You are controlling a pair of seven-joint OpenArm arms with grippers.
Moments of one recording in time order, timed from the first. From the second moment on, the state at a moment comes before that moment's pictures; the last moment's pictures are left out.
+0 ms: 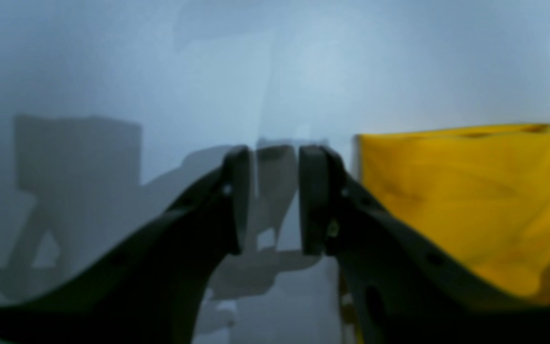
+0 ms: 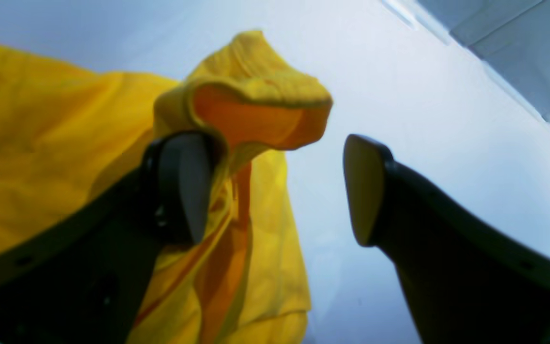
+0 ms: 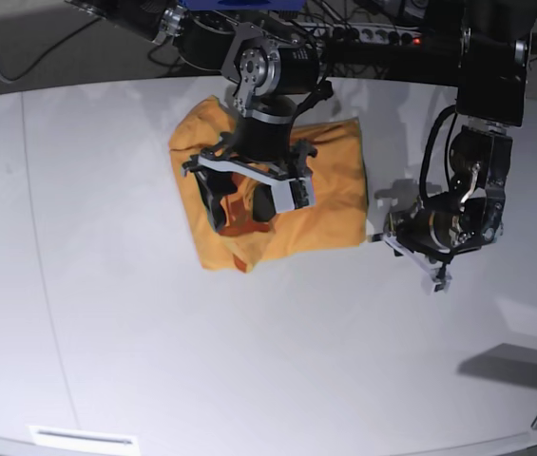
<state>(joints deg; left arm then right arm) -12.4 -28.8 10.4 80.8 -40.0 10.4 64.3 -1.5 -1.4 -60.7 99.0 -55.5 -38.6 -73.5</state>
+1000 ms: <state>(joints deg) -15.5 -28.3 24.9 82.5 -41.3 7.2 61.6 -3.7 0.6 -60.7 105.6 -45.9 -38.4 -66.1</state>
